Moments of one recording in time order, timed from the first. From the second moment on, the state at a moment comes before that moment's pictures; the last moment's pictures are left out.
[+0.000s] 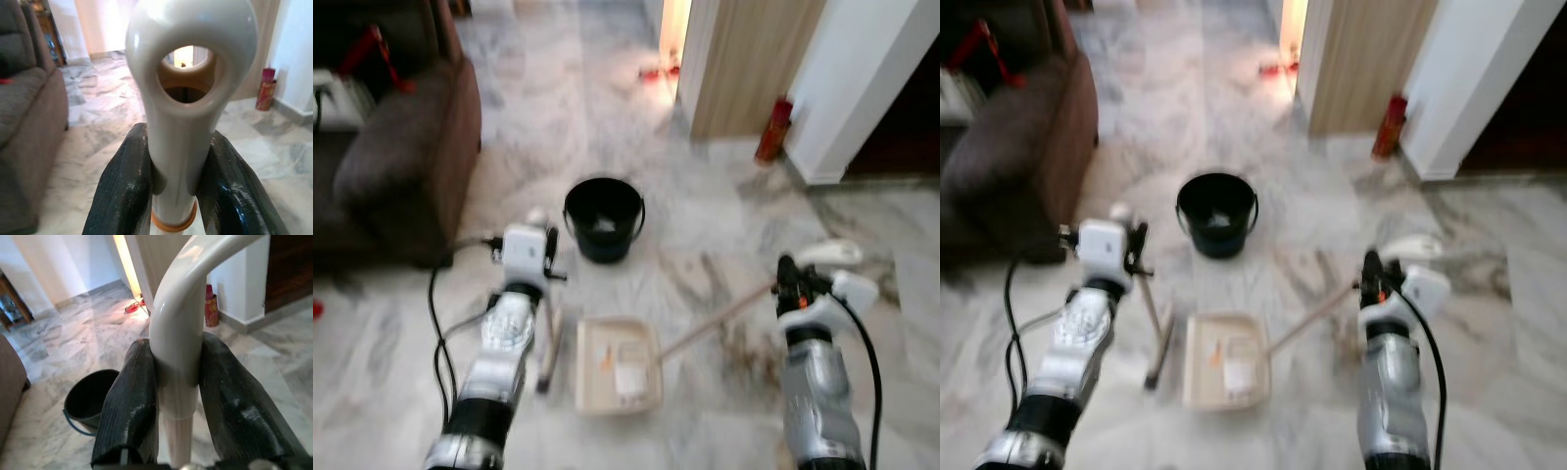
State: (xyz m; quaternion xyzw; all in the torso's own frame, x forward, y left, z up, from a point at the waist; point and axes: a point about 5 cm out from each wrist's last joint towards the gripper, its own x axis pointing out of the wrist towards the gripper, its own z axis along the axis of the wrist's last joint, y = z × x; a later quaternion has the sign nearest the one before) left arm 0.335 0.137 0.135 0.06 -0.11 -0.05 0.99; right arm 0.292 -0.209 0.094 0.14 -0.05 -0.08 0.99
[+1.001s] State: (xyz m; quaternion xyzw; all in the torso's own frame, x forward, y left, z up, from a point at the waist) left arm 0.335 0.143 0.138 0.07 -0.12 -0.04 0.99; right arm 0.298 -0.201 0.113 0.15 -0.08 -0.06 0.98
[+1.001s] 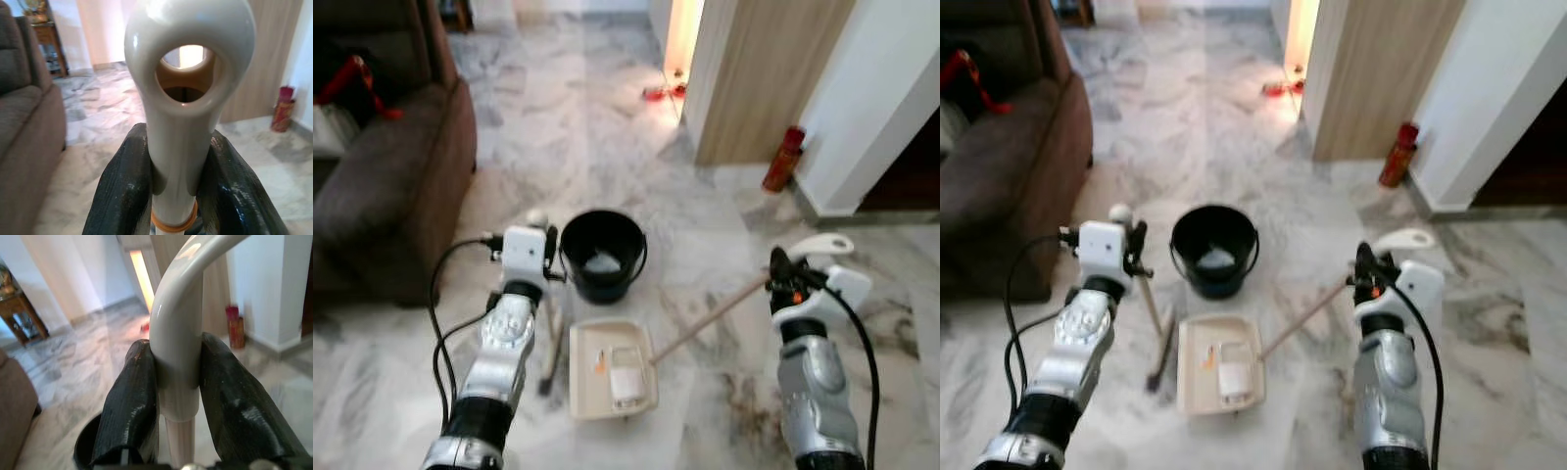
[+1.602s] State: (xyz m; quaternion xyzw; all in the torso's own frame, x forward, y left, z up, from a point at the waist) left arm 0.336 0.149 0.141 0.07 -0.12 -0.03 0.99; right arm 0.309 -0.207 0.180 0.16 -0.17 -0.05 0.97
